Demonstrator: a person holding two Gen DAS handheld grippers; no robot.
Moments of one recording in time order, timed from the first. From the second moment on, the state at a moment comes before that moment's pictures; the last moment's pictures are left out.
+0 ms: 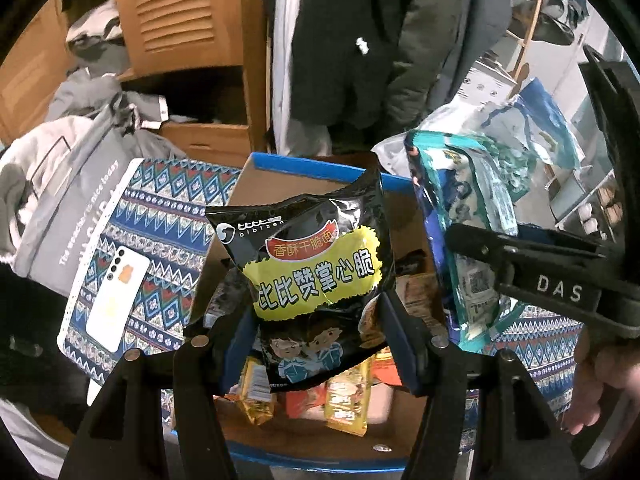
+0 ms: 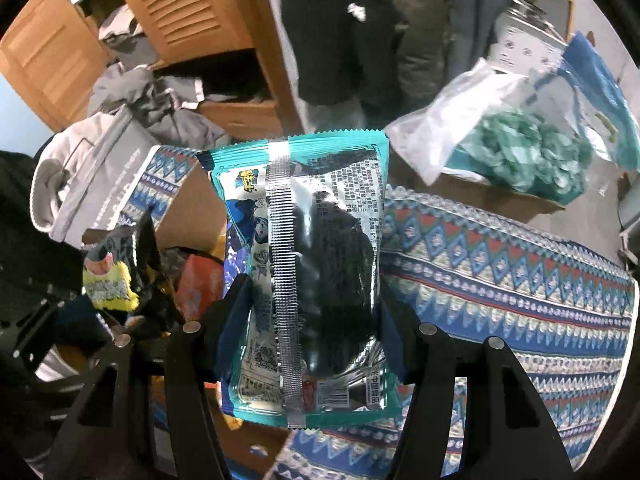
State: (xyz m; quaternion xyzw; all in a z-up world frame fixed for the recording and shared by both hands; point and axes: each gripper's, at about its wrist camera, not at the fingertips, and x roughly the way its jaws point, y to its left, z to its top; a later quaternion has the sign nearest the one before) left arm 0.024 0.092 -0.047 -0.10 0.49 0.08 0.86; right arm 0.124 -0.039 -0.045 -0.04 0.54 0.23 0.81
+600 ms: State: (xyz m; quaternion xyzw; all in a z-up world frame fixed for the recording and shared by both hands) left arm 0.010 0.121 -0.055 -0.12 0.50 0.10 0.85; right arm 0.119 -0.006 -0.037 -0.06 0.54 0.24 0.81
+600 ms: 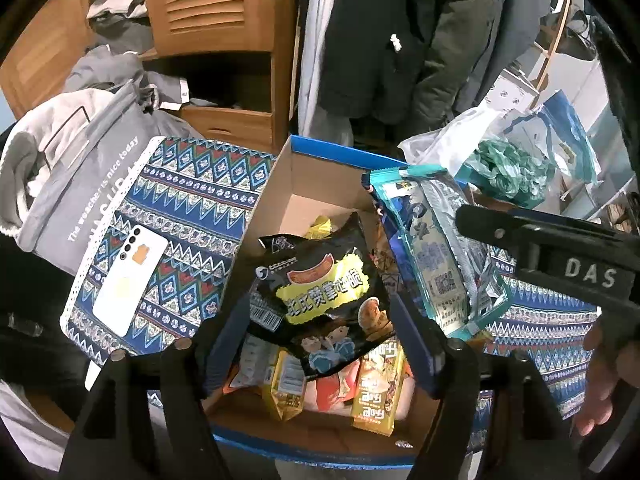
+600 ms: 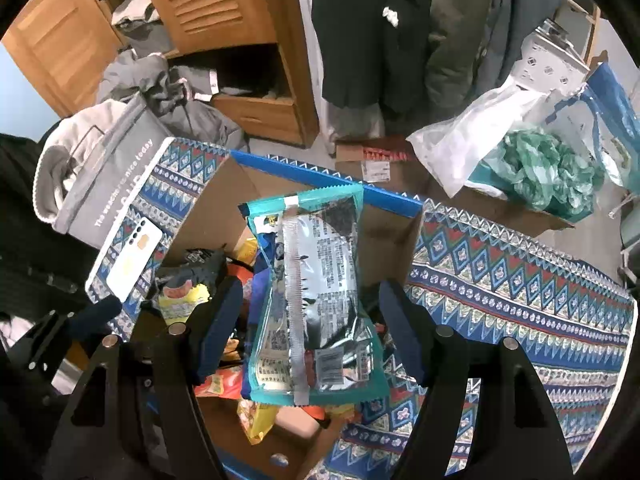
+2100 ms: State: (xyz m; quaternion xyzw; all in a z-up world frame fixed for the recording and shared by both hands) left arm -0.038 0.102 0.013 -0.14 0.42 0.09 0.89; right arm 0.044 -0.074 0.021 -0.06 0.45 0.22 0.86
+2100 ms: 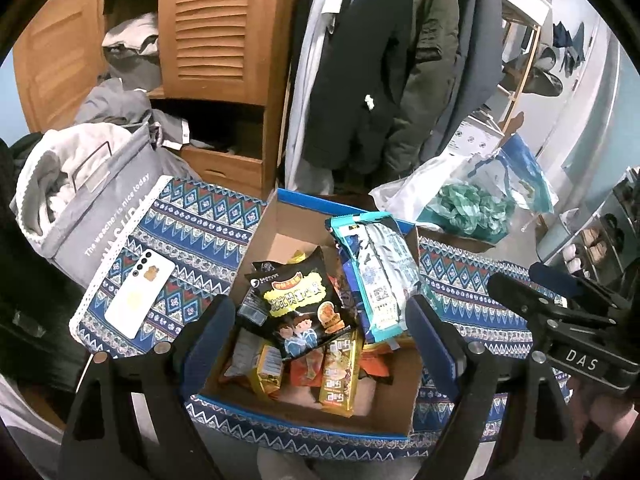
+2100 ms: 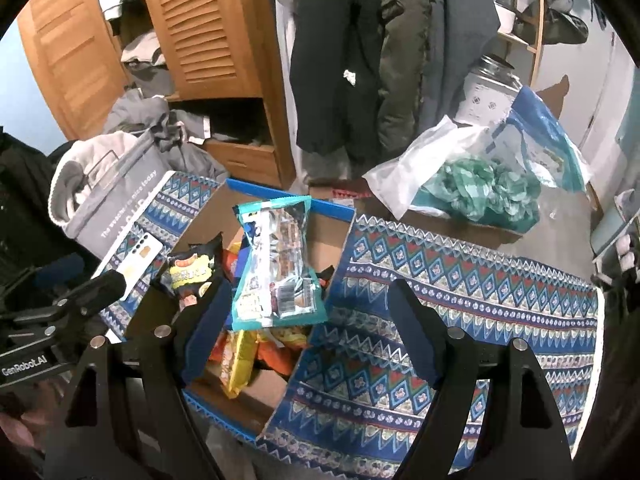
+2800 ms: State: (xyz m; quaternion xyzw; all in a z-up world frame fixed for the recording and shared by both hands) left arm -0.036 0.099 0.008 -0.13 0.43 0.09 0.89; right arm 0.045 -0.076 0.020 -0.05 0.46 0.22 0.86
